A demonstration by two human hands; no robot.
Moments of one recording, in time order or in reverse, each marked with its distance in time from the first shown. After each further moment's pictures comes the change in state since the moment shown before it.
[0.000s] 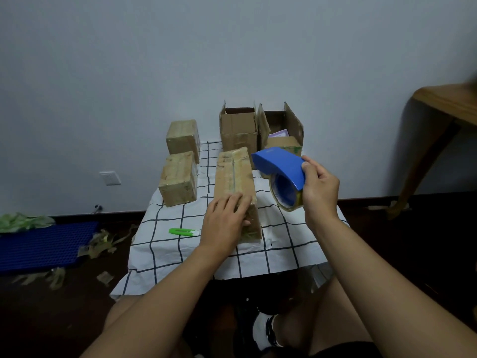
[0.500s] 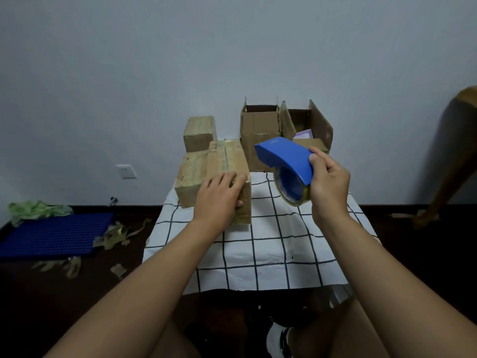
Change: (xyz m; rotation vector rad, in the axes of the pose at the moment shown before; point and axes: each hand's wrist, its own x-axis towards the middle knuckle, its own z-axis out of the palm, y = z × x) left_hand 0.047 -0.073 -0.010 0.124 -0.060 -0.071; right_hand 0.017 0.000 0.052 0.004 -0.058 -0.027
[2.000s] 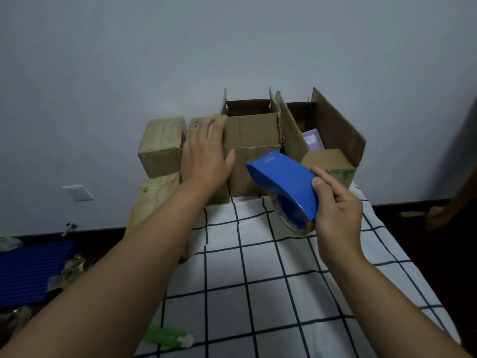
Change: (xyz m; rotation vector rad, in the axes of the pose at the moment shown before) left_hand 0.218 -0.061 0.115 -0.310 0.207 -0.164; right_hand 0.106 0.092 0.041 -0.080 0.004 -0.023
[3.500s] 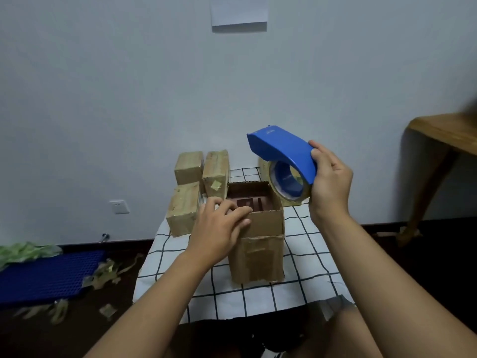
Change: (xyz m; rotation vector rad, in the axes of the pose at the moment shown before) left_hand -0.217 0.125 -0.195 0.008 -0.103 0.219; right_hand -0.117 -0.185 -0.083 0.306 0.039 -0.146
